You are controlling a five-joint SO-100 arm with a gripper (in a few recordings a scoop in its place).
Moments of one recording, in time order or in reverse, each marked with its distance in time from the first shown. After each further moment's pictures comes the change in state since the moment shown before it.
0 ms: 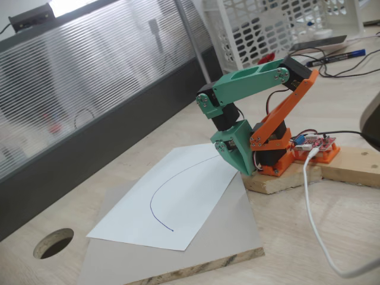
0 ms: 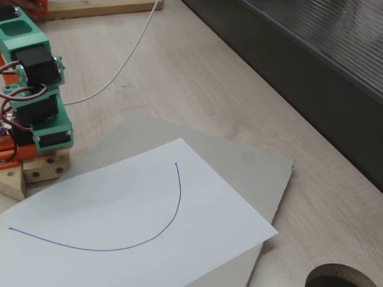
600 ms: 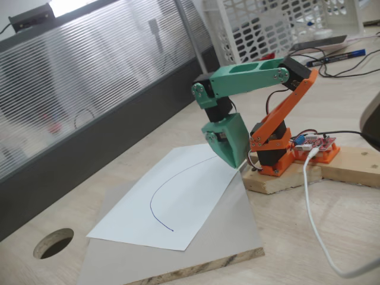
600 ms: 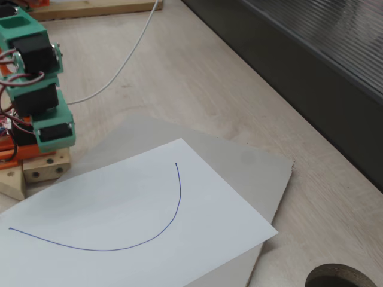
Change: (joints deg) arm -0.1 0.0 -10.3 0.2 -0.6
